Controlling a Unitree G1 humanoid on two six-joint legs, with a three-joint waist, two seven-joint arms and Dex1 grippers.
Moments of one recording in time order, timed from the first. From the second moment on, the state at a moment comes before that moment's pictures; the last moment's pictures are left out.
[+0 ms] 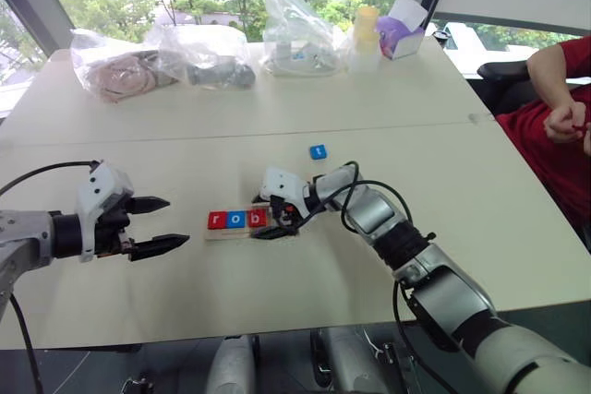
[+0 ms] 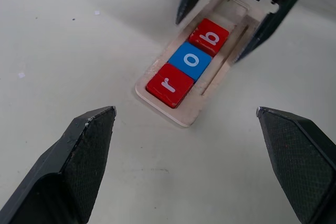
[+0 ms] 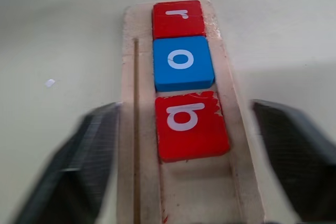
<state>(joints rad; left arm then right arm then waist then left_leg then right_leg) 0.03 1.03 0.37 -0.34 -0.60 0.71 -1.07 -0.83 -0.18 0.49 0.42 -0.01 0.34 1.08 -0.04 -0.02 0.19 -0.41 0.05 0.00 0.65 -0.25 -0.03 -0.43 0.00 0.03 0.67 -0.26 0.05</state>
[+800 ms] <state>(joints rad) -0.04 1.02 0.33 -0.34 -0.60 0.71 -1.06 -0.73 -0.29 0.41 0.21 -0.07 0.27 0.91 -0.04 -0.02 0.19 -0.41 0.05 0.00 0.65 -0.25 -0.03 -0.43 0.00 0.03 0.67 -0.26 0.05</state>
